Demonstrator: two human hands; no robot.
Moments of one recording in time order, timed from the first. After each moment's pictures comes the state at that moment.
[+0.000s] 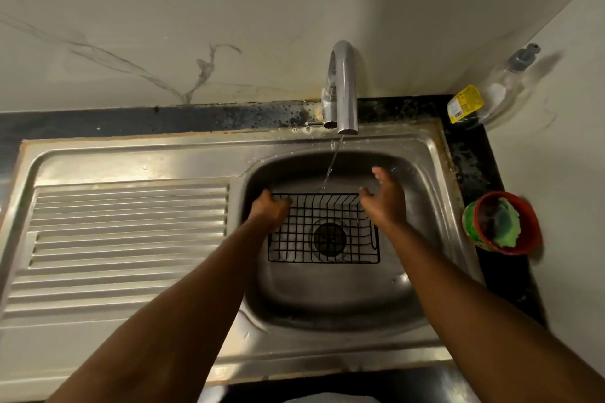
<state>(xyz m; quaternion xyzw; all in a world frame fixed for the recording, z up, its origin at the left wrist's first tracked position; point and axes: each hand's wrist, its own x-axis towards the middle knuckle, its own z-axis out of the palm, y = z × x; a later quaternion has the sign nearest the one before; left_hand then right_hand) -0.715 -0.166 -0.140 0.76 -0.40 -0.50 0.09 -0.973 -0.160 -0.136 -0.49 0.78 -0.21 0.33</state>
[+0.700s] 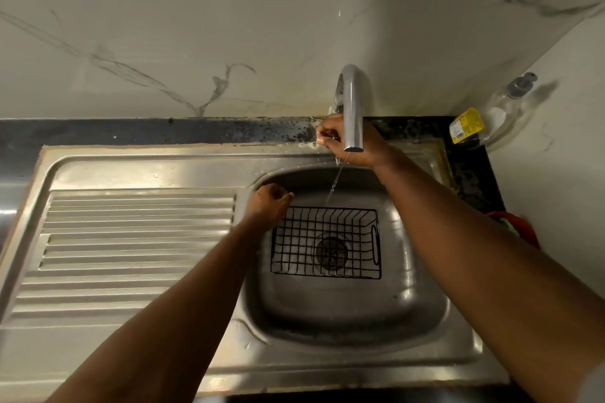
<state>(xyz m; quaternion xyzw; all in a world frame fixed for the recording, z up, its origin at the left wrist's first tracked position) -0.700 -0.183 -0.103 0.72 -0.51 -0.45 0.15 -0.927 -0.304 -0.046 -0.79 0.53 -0.13 0.29</state>
